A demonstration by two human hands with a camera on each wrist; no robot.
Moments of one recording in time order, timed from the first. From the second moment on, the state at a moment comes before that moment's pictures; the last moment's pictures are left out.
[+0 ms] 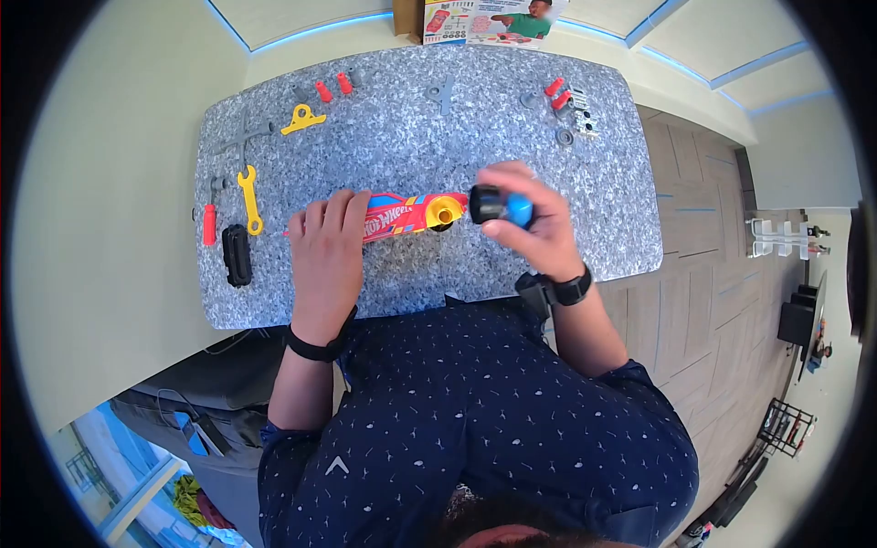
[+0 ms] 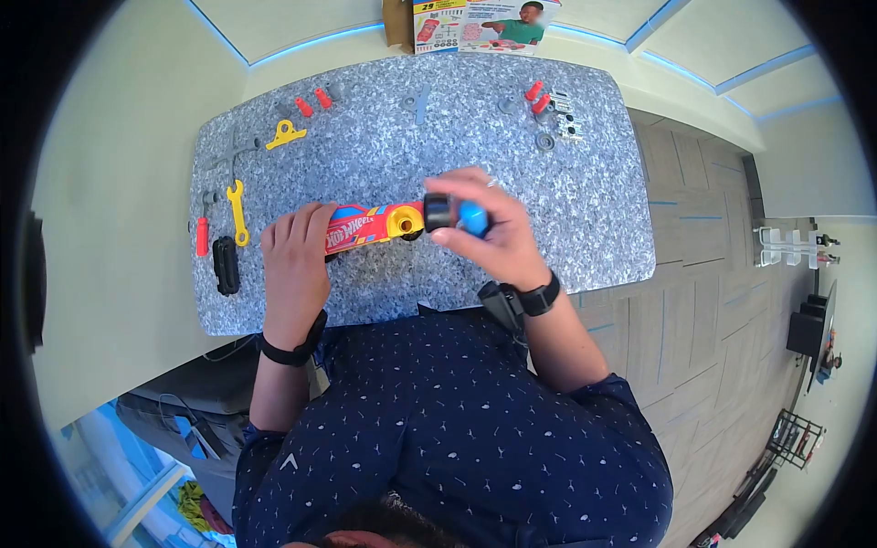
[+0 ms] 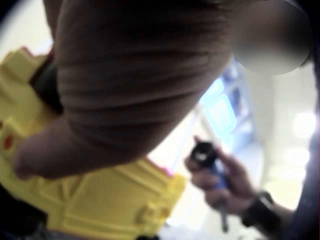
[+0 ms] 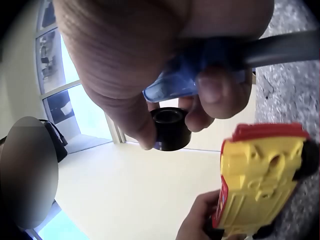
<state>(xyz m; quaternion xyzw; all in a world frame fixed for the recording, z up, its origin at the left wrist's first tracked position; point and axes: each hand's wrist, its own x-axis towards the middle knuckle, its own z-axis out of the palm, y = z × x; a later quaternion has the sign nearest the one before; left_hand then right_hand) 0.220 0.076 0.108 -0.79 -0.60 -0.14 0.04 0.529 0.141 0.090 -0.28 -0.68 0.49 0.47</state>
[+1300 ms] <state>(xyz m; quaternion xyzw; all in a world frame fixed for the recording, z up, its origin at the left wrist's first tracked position) 0.265 0.101 0.099 -0.81 -0.46 -0.33 -0.15 0.636 0.245 0.037 -0.65 -0.72 0.05 0.25</state>
